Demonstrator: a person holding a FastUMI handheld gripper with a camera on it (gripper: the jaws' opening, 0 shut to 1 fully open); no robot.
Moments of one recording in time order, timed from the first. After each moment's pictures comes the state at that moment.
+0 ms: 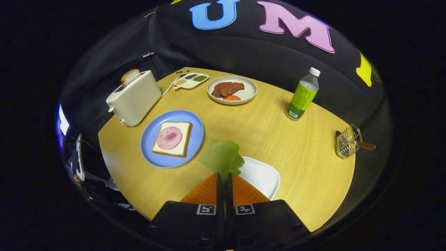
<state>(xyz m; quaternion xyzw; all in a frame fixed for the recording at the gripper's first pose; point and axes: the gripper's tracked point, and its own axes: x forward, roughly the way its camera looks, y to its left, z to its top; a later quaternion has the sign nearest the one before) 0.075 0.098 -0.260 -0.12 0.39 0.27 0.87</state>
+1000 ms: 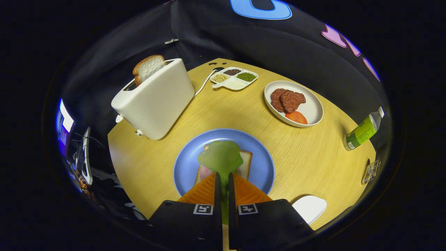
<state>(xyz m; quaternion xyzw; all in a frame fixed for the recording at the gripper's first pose) 0.089 0.275 -0.303 -0.14 0.43 0.33 0.83</state>
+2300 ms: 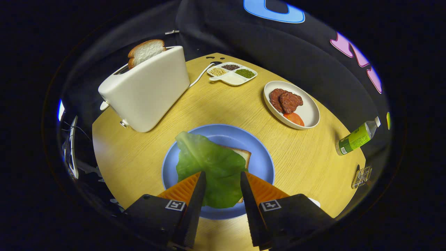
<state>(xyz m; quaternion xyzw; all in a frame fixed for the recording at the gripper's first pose) 0.092 0.278 -0.316 -0.20 0.41 0.29 0.84</state>
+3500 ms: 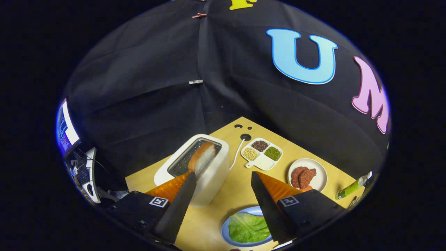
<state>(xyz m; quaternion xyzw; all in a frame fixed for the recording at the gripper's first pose) 0.114 0.472 -0.139 -0.13 0.25 0.39 0.88</state>
